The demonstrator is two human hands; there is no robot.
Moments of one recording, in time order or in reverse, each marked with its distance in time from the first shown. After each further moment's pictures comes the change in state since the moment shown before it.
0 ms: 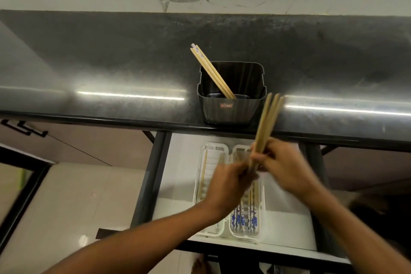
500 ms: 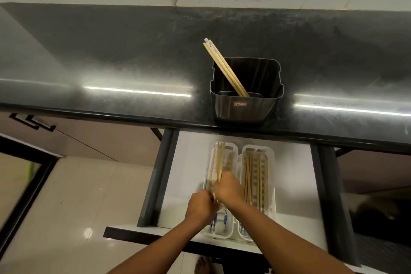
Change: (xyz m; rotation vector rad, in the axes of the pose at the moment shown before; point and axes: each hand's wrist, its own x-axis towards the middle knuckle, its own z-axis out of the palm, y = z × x) left_hand -0.041 -0.113 0.005 0.236 -0.196 -0.761; right_hand 0.054 0.068 0.178 -0.294 -0.035 0.533
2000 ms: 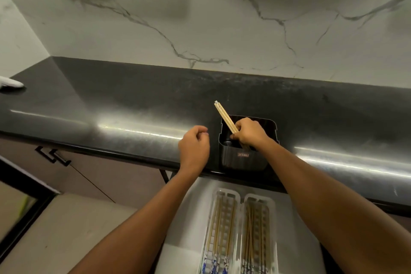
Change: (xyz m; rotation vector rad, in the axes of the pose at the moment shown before) left_hand 0.004 0.121 -0.193 -0.663 0.719 0.454; right_hand 0.043 -0.146 -0.219 -0.188 0.167 -0.446
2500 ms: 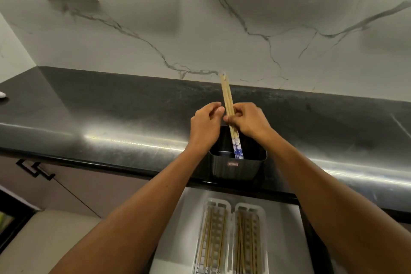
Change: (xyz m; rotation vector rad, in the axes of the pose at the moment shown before) left_hand 0.032 0.077 0.022 -0.025 -0.129 0.259; right_hand -0.032 -0.023 -0.061 0.250 0.291 -0.251
